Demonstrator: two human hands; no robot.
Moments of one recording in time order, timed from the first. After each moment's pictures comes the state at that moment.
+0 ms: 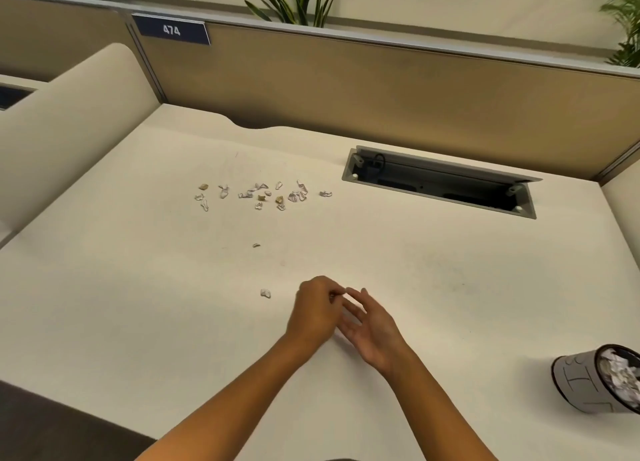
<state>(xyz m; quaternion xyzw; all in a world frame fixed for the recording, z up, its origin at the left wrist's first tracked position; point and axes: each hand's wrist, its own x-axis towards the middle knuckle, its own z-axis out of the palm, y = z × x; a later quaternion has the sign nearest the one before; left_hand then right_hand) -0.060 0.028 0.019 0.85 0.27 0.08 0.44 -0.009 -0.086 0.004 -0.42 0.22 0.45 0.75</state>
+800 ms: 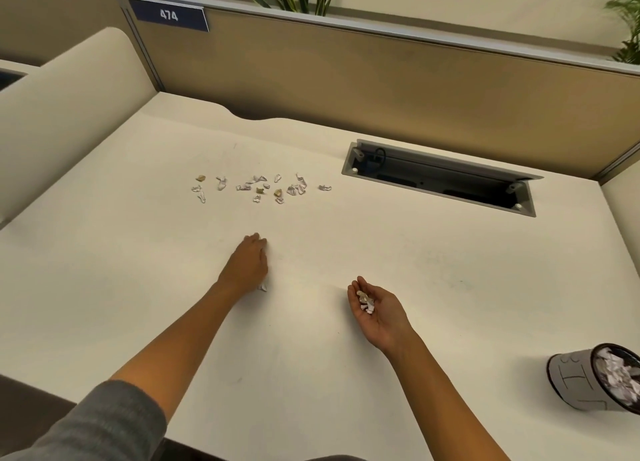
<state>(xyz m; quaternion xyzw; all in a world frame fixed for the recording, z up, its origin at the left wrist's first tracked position) -0.060 0.176 -0.020 0.92 0.29 -0.01 0.27 0.019 -0.084 0.006 -0.30 0.34 0.40 0.80</state>
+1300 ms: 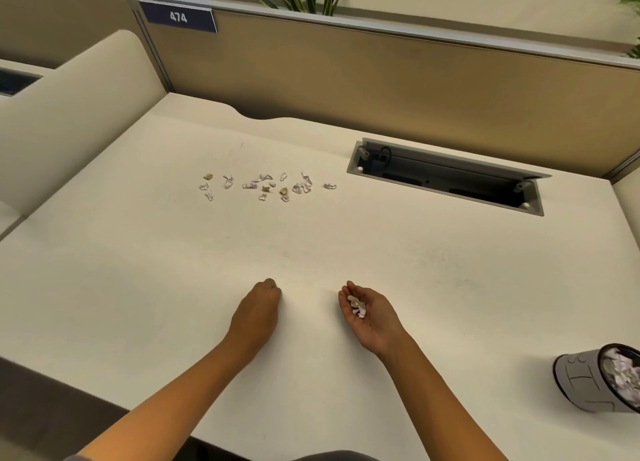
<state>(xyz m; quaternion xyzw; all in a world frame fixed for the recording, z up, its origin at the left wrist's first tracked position) -0.123 0.107 -0.032 0.96 0.24 -0.01 0.16 0.003 -0.076 0.002 -0.33 0.33 0.44 0.77</state>
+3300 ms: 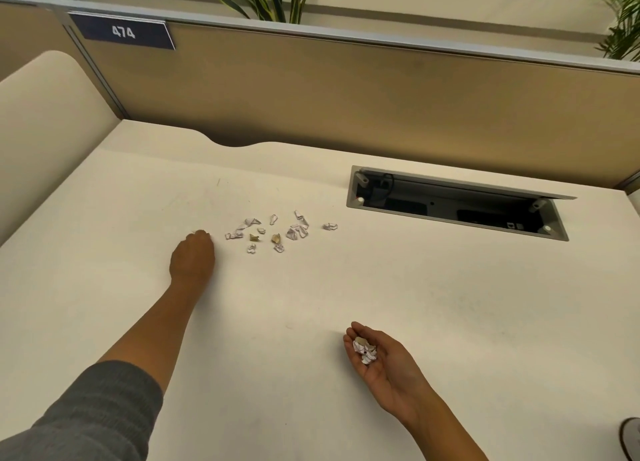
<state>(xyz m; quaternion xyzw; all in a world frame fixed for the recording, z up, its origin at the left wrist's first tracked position) 0.026 0.349 -0.040 0.93 0.36 0.03 0.03 0.040 -0.024 0.005 -0.34 0.33 0.42 0.78</state>
